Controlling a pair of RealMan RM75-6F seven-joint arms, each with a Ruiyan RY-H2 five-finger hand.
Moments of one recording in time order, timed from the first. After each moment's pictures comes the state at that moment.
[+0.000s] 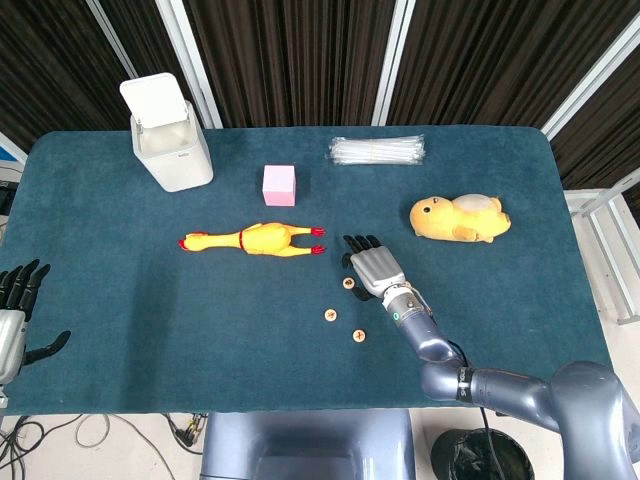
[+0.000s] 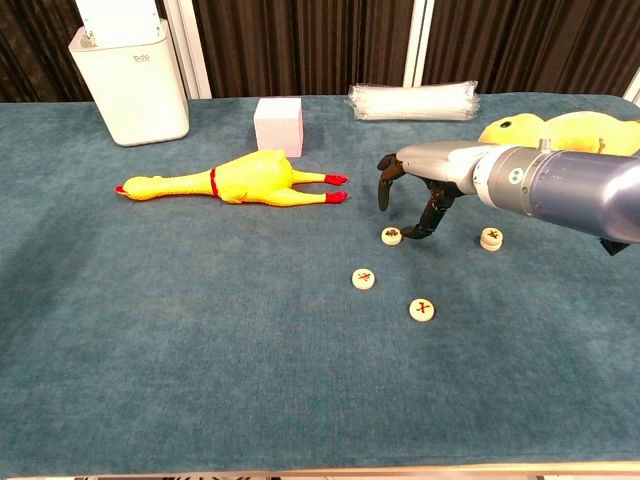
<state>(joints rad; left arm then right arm) -0.10 -1.13 -0.07 -1.61 1.46 1.49 0.05 0.96 -1.66 0.19 -1.27 -0.80 0.76 -0.44</state>
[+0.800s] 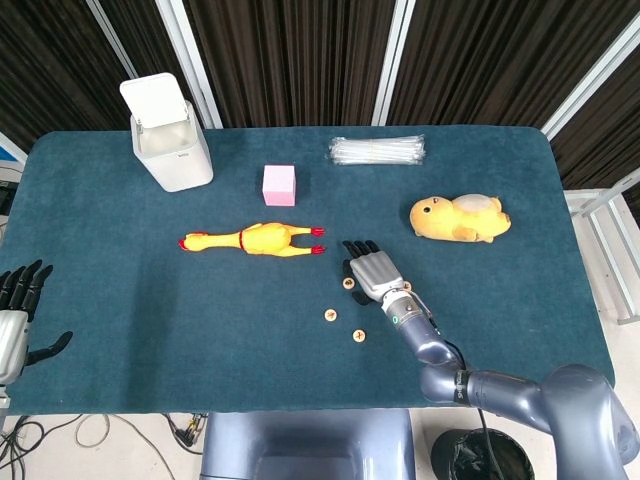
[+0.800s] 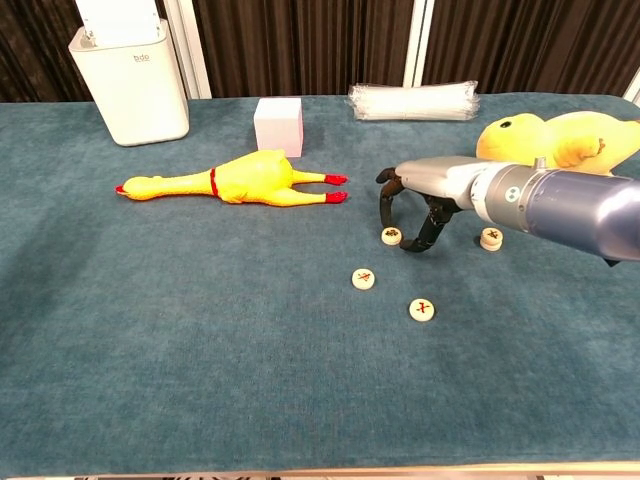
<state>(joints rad) -0.10 -1.14 -0.07 -1.61 1.47 1.49 0.06 0.95 -1.71 0.17 -1.20 -0.86 0.74 -0.38</state>
